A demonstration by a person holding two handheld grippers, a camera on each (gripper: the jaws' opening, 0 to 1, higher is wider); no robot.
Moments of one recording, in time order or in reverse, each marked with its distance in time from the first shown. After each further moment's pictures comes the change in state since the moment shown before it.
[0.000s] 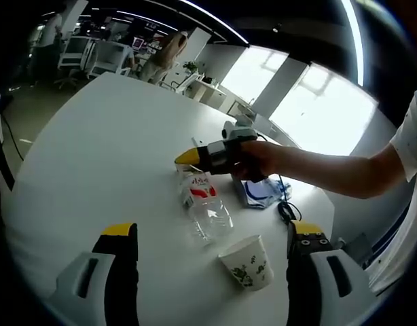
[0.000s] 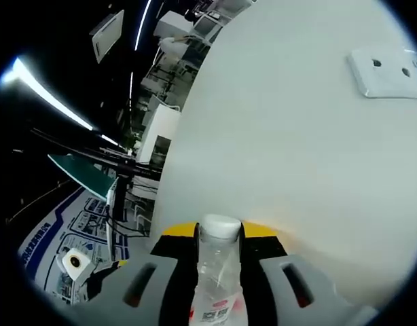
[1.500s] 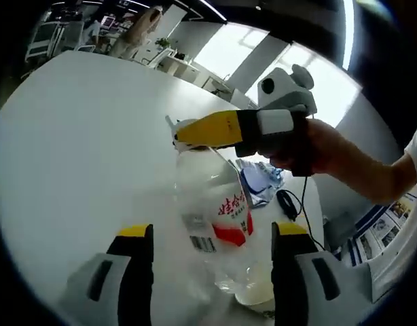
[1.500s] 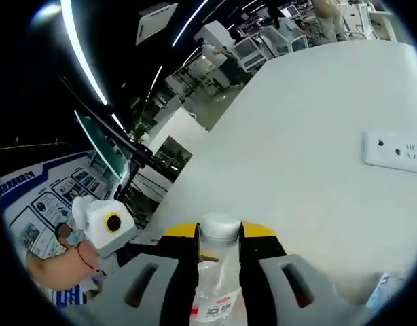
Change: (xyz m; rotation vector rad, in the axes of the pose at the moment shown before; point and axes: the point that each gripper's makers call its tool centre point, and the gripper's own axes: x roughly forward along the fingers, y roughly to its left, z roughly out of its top) left arm 0.119 0.008 -0.012 0.063 0.183 -0.203; right arm -0.032 0.049 -0.002 -0.322 -0.129 -0.021
